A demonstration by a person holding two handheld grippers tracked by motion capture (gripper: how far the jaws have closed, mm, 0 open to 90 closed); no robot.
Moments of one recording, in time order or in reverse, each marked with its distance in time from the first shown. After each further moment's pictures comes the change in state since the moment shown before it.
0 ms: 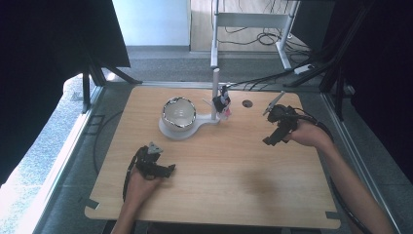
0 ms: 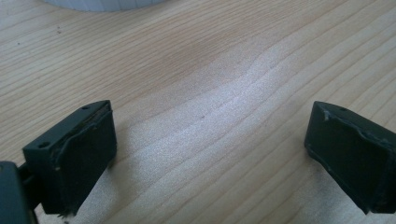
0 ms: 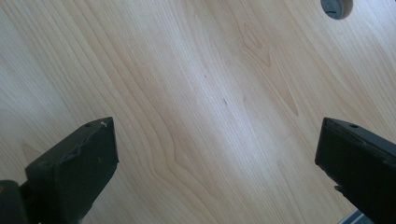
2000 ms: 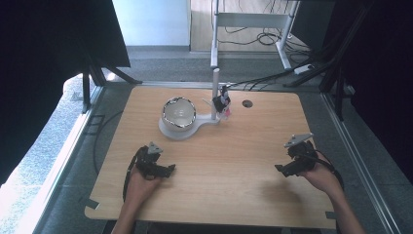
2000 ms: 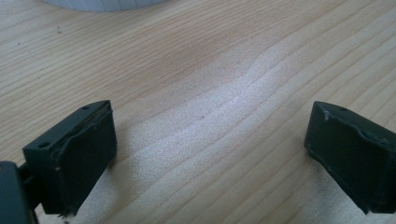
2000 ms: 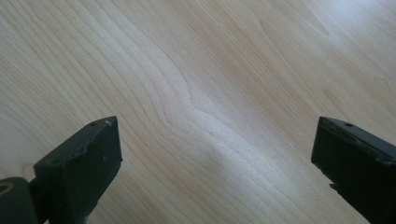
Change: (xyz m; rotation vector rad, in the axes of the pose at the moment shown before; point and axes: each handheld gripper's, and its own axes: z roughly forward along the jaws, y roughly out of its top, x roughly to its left) left arm 0.000 0.000 0.000 -0.002 0.000 -0.002; right arm 0.041 -0.117 0.047 -0.193 -0.082 0.177
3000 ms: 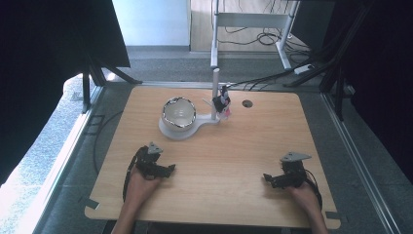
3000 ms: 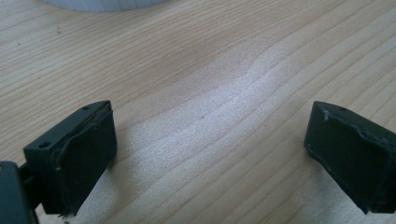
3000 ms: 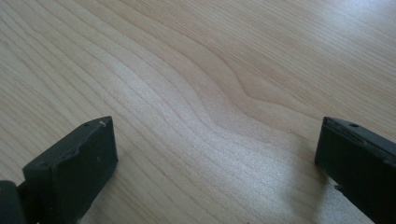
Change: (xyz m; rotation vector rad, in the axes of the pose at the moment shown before) left arm 0.000 0.000 0.000 -0.003 0.000 0.000; right arm 0.030 -0.048 0.055 -0.209 0.043 0.211
